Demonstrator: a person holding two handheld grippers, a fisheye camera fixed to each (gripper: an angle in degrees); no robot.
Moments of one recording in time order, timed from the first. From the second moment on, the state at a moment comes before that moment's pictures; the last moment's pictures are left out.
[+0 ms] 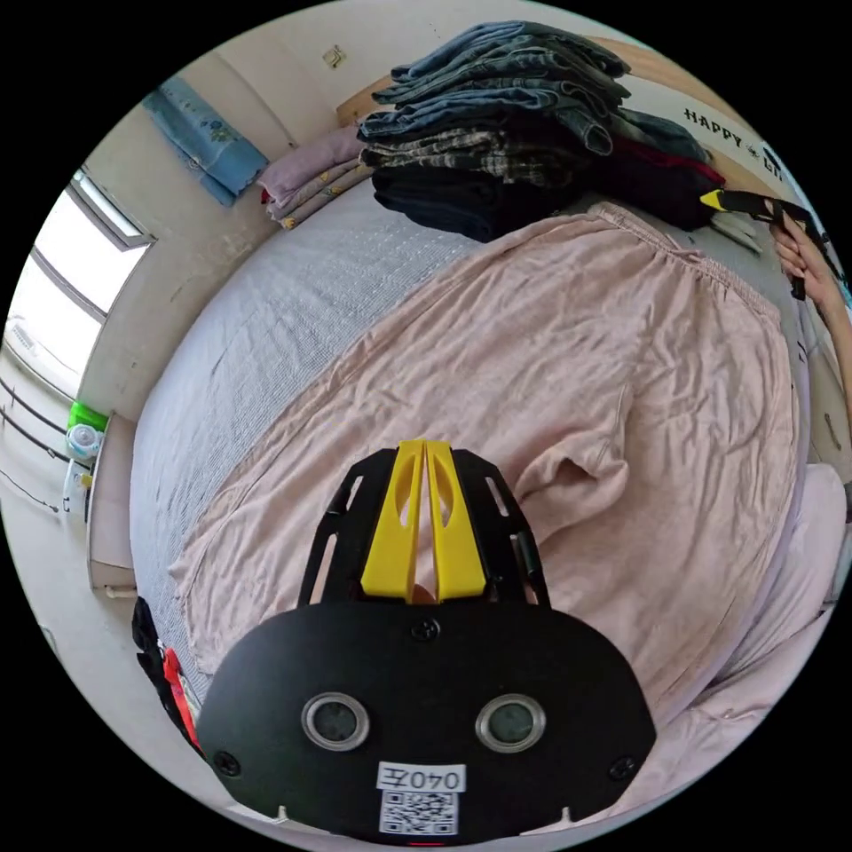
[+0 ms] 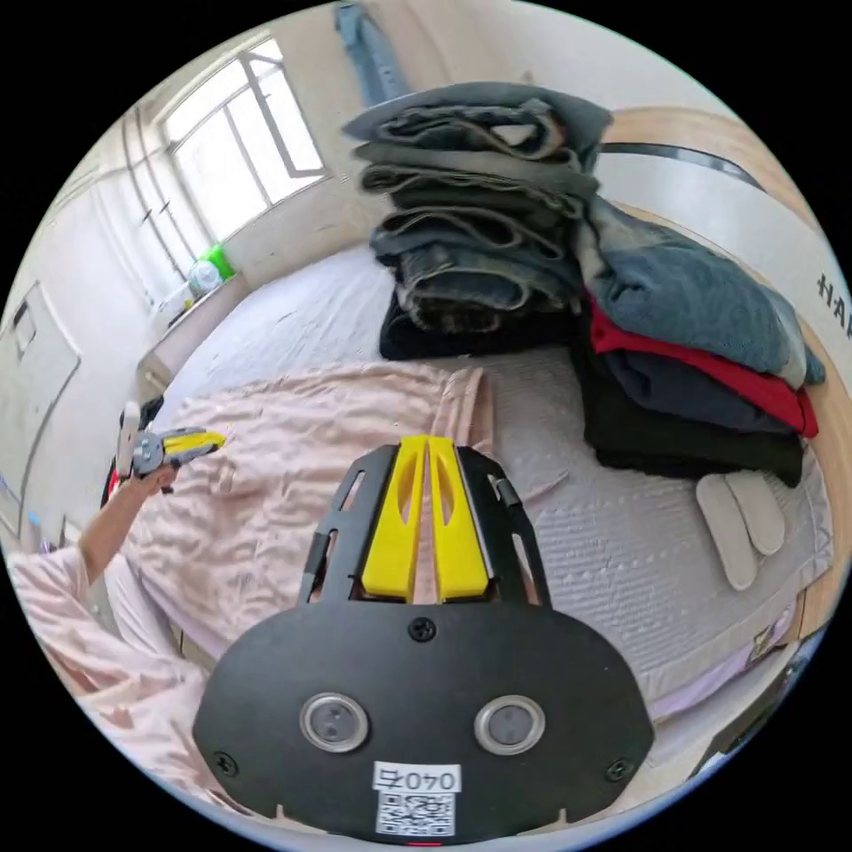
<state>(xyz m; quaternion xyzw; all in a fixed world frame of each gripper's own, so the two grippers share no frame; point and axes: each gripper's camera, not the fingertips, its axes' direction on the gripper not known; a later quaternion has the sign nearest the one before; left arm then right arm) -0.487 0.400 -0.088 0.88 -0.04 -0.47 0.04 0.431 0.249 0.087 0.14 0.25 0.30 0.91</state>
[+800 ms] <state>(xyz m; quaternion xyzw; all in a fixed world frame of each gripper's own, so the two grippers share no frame) -0.375 0.159 -0.136 0.92 -0.05 -0.39 -0.02 0.283 0.161 0.249 -0.05 0.33 0.18 0.92</state>
